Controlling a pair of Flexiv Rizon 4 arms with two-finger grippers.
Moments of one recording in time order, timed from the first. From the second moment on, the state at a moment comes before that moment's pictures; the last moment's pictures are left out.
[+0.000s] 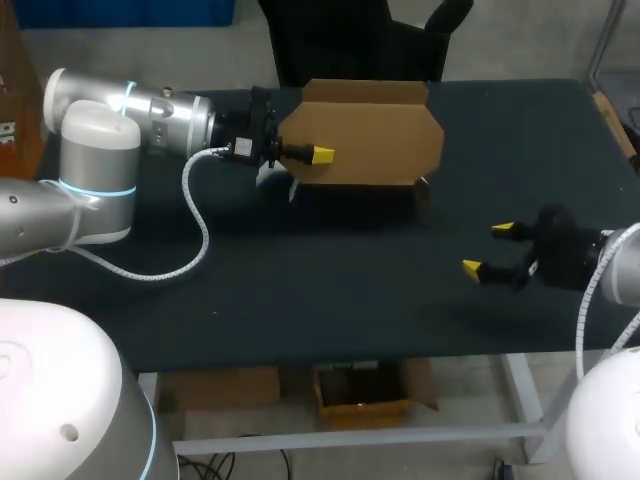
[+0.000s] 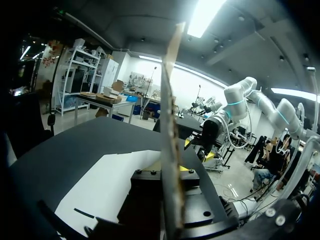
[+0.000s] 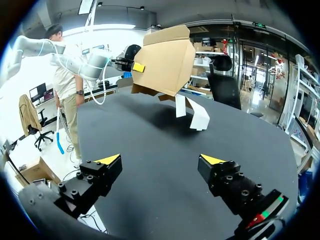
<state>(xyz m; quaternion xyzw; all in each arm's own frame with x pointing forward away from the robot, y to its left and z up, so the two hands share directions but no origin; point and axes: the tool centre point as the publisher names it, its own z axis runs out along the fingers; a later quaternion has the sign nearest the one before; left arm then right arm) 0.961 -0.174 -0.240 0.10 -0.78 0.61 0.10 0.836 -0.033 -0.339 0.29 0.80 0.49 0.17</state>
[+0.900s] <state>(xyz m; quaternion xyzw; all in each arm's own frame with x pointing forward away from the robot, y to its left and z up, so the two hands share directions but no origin) 0.969 -0.170 -0.211 0.06 -0.78 0.63 0.04 0.836 -0.033 -0.339 0.29 0.80 0.49 0.17</state>
